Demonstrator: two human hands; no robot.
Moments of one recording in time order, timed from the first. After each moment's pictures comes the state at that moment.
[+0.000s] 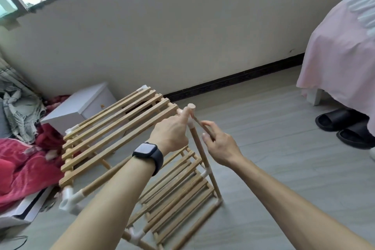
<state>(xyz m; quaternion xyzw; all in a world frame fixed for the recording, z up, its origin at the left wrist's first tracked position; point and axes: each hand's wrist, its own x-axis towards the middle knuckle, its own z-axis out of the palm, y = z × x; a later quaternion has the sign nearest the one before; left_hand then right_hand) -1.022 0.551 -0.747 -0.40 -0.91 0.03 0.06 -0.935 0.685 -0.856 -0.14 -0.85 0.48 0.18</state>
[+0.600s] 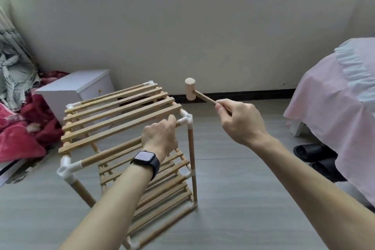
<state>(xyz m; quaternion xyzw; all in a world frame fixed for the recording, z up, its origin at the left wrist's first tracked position) -0.985 0.514 -0.763 -0.26 -0.94 -0.01 0.21 -0.859 0.700 -0.712 -0.12 -0.91 0.25 0.29</state>
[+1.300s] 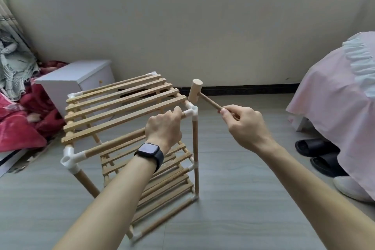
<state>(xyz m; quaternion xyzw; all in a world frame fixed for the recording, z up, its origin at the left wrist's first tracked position) -0.986 0.511 -0.763 -0.29 -0.93 0.00 0.23 -0.854 0.693 -0.738 -0.12 -0.89 0.33 0.28</state>
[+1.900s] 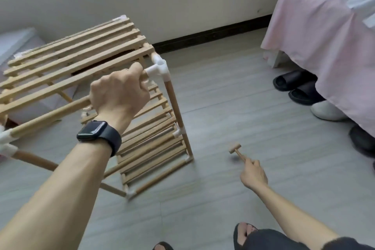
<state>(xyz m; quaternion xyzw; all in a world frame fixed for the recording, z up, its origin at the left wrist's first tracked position) -1.004 0.532 -0.771 -0.33 -0.88 -0.03 0.34 -0.779 0.734 -1.095 -0.49 -0.81 0.28 -0.14</state>
